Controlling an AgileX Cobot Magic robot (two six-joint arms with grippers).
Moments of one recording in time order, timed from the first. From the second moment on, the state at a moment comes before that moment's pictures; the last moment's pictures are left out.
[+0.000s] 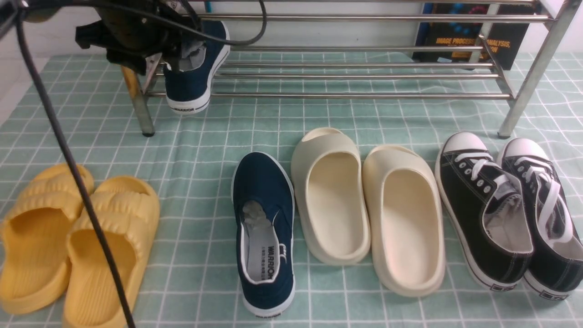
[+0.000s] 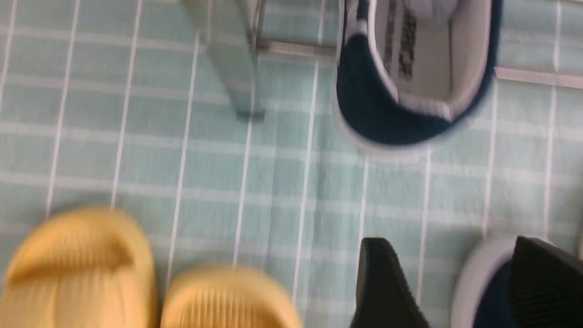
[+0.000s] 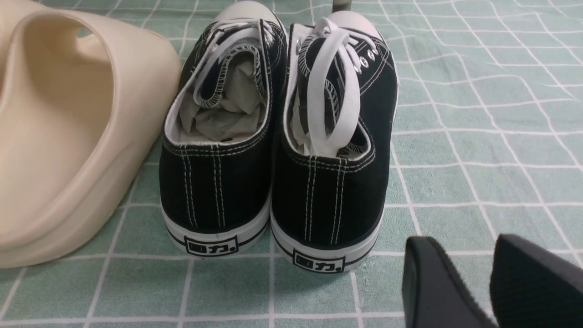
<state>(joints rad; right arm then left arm) -0.05 -0.01 0.02 -0.01 0.38 0.02 -0.19 1.90 -1.95 0.08 1.17 -0.30</state>
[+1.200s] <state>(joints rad) -0.05 -0.01 0.02 -0.01 0.38 0.02 -0.64 1.69 -1.09 0.04 0.84 -0.66</state>
